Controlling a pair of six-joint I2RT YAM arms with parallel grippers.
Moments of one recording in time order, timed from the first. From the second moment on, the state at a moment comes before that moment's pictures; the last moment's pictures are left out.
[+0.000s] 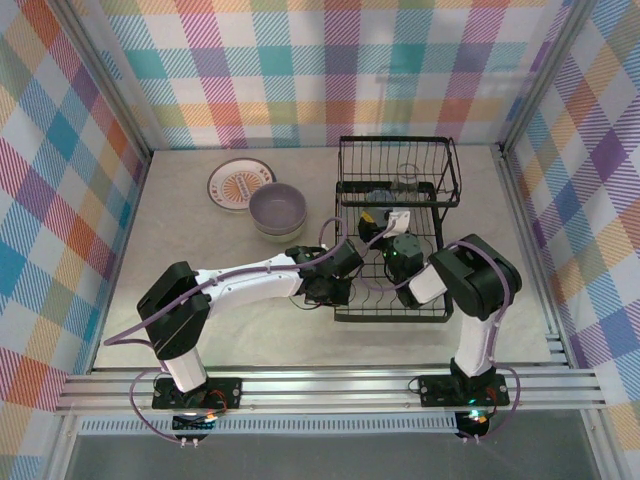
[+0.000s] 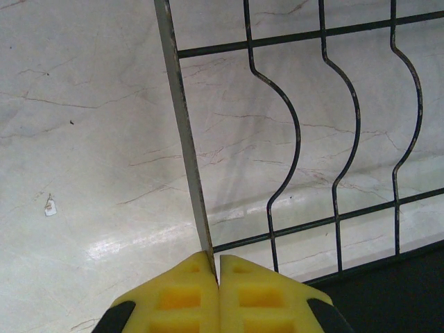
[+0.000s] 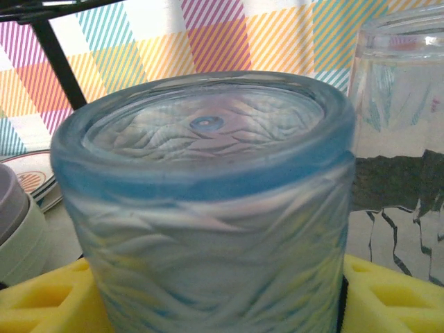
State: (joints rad) left arm -1.01 1.73 1.24 -0.74 -0.04 -0.84; right arm 0.50 1.88 0.53 1.30 0.25 0.21
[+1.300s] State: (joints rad) left arm -0.96 1.75 1.24 -0.65 0.03 -0.82; right arm 0.56 1.26 0.24 0.98 0.25 0.26
